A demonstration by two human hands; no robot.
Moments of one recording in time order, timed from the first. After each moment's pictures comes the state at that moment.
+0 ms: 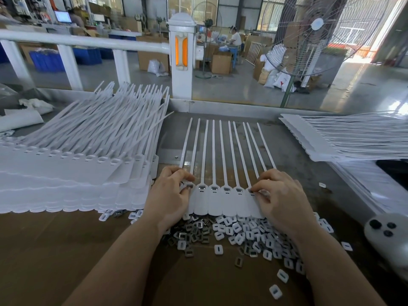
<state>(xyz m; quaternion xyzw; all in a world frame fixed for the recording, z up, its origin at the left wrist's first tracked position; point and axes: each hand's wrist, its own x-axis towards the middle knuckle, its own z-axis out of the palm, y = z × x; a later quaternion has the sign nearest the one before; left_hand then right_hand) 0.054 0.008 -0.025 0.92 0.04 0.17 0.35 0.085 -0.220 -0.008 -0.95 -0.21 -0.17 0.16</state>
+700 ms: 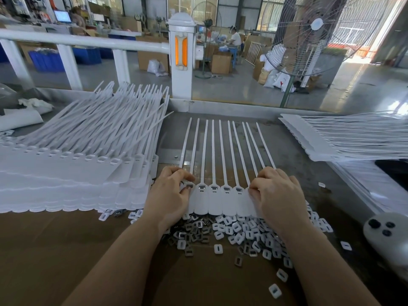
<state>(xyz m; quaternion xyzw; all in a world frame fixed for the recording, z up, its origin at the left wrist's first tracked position) 0.054 0.008 -0.026 0.92 0.04 0.17 0.34 0.084 -0.207 -0.006 -0.96 -0.18 -0.20 0.07</state>
